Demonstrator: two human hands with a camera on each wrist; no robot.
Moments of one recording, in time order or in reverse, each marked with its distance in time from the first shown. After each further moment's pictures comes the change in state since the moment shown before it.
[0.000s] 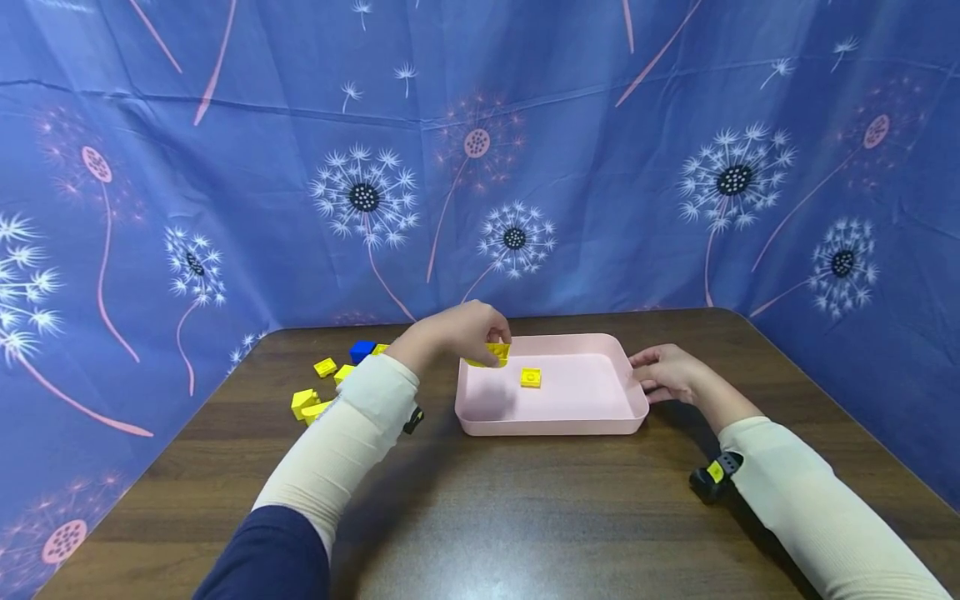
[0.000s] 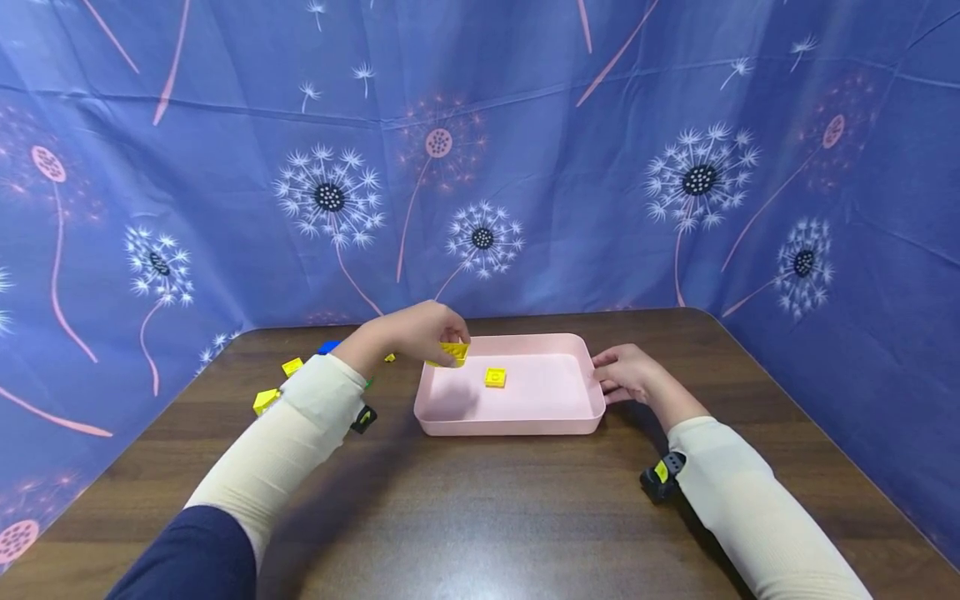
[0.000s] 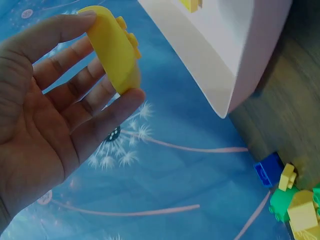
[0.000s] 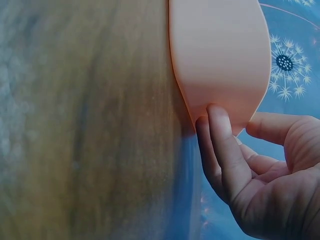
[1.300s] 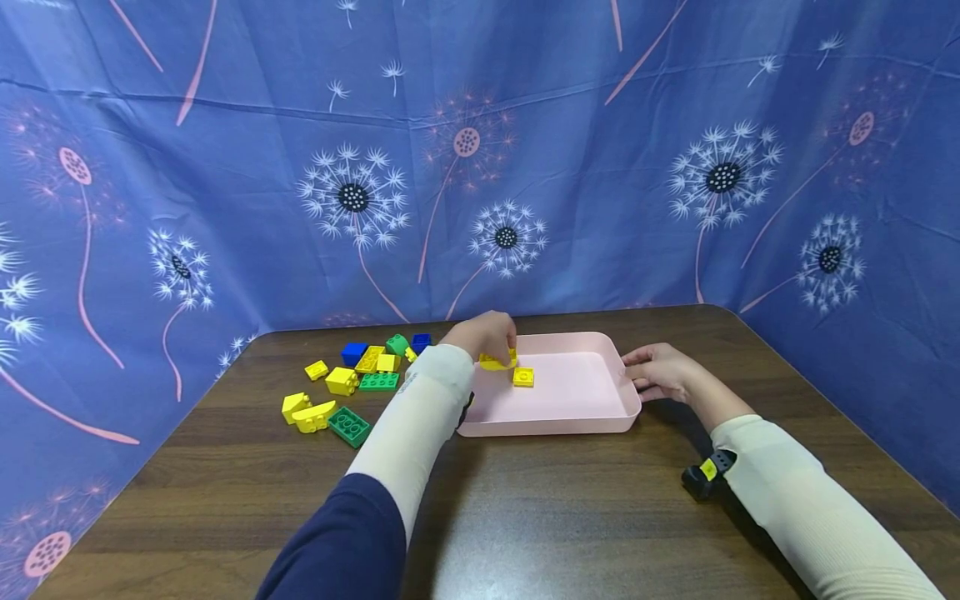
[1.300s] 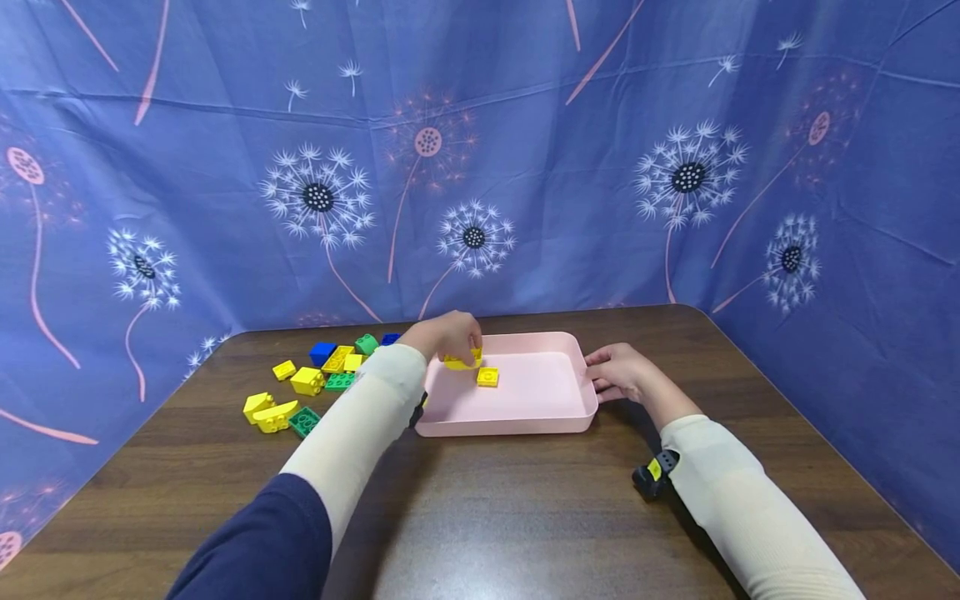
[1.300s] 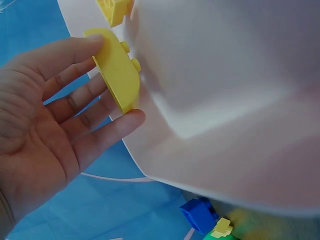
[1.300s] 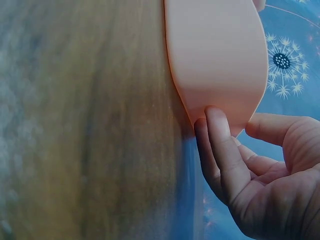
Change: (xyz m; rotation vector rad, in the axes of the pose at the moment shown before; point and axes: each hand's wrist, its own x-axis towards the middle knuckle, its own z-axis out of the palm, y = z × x) left_hand 0.075 -0.016 0.049 -0.173 -0.115 -0.412; right_hand -0.002 0.002 -0.001 0.023 0.007 0.000
